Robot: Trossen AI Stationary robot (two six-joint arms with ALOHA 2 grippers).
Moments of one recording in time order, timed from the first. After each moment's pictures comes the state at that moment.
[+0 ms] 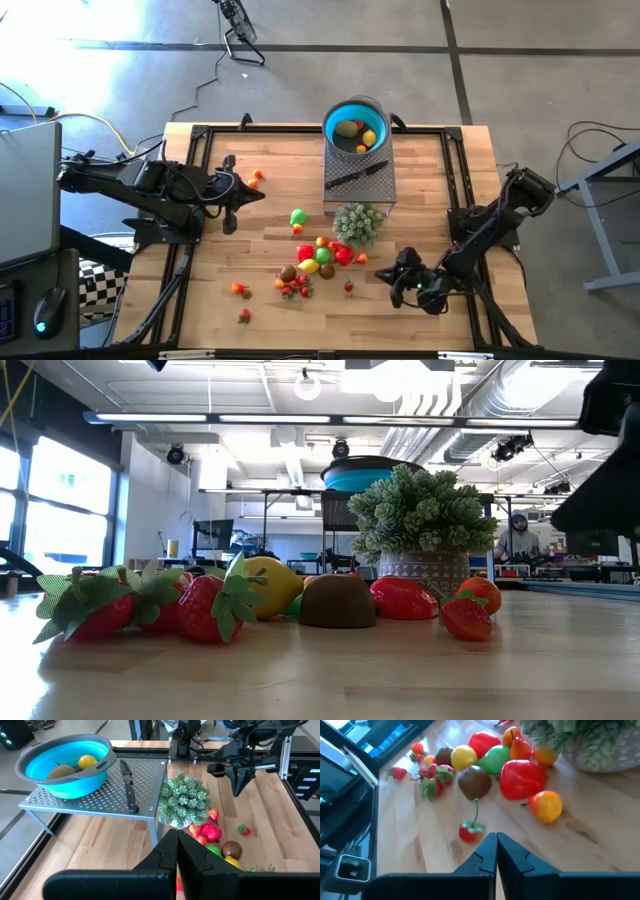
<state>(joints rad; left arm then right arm) -0.20 0.82 0.99 -0.58 -0.33 -0.11 0.85 1.58 0.55 0.22 0.84 1.30</state>
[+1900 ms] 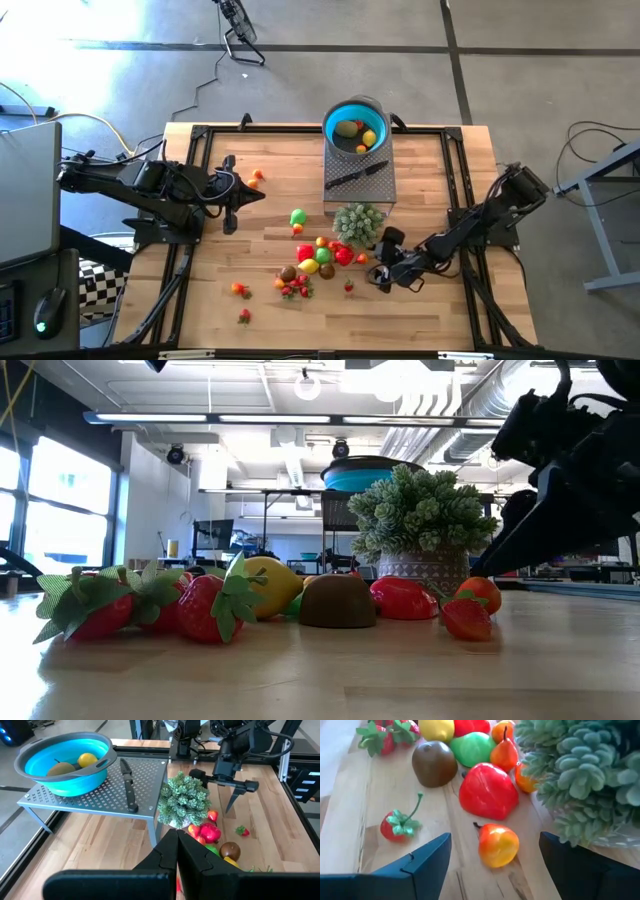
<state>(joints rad) -0.20 0.82 0.99 -0.58 -0.33 -0.14 0.58 1.61 0.54 0.25 0.57 0.68</state>
